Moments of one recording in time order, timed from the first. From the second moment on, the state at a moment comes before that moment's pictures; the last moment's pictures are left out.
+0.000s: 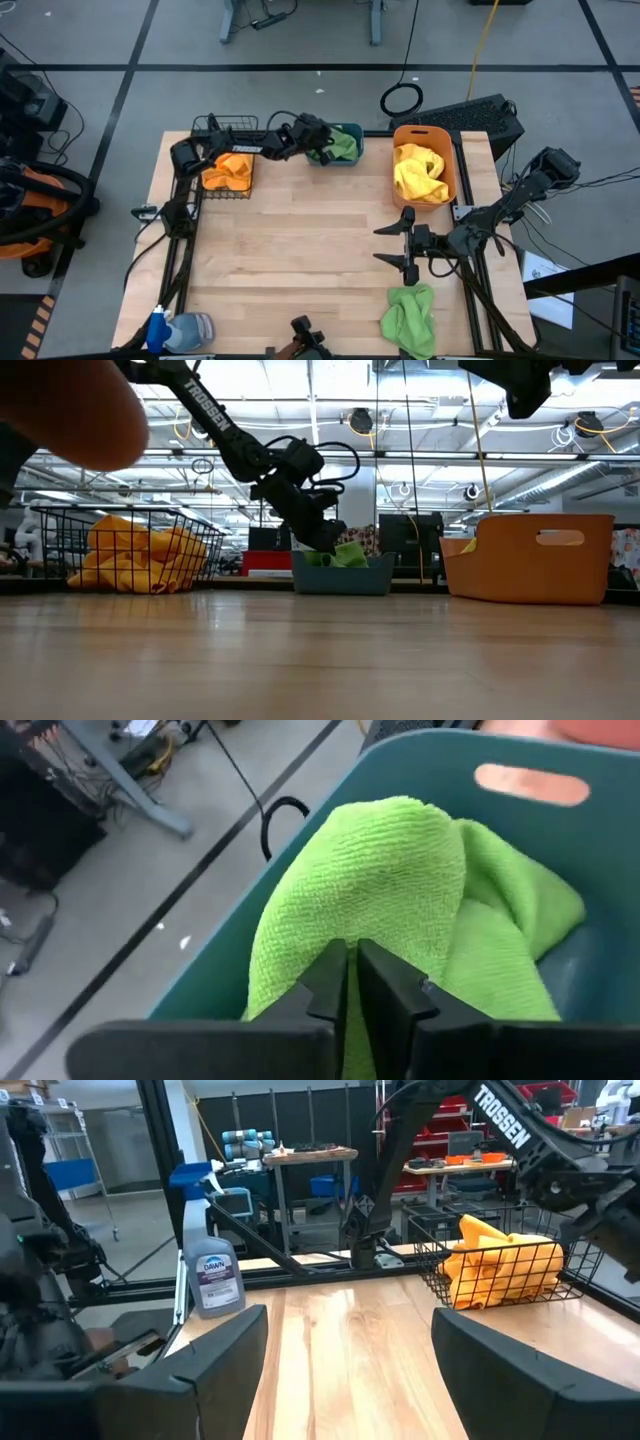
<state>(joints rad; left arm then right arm) 0.53 2.05 1.31 0.15 -0.18 0.18 0.61 1.06 0.43 0.62 0.66 0.15</state>
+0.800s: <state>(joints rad) 0.54 1.99 1.31 -0.13 -0.26 0.10 0.61 1.06 0.43 0.60 0.66 0.18</state>
